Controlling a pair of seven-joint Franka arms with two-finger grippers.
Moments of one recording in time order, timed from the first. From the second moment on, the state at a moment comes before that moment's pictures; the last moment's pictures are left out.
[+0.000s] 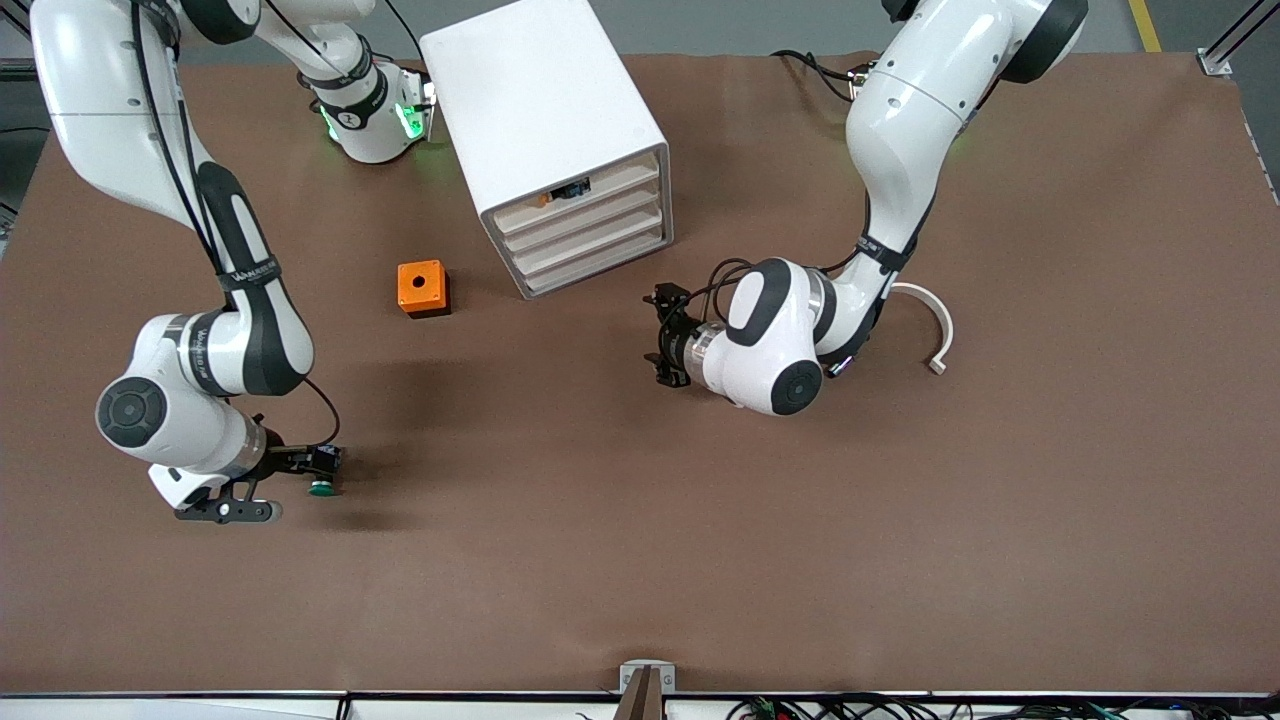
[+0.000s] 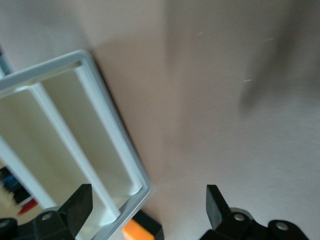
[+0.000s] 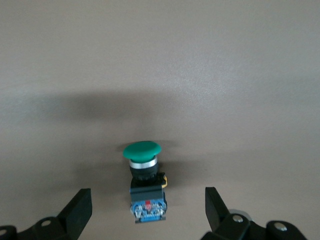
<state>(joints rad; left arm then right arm) -0.50 0.79 -0.13 -1.44 -0.77 1.89 -2.00 0.03 0.65 -0.03 -1.65 -0.03 2.29 0.09</state>
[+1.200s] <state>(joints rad) -0.63 0.95 -0.15 -1.45 -0.97 1.80 -2.21 0.03 0.71 -0.03 -1.66 -0.03 2.29 0.11</state>
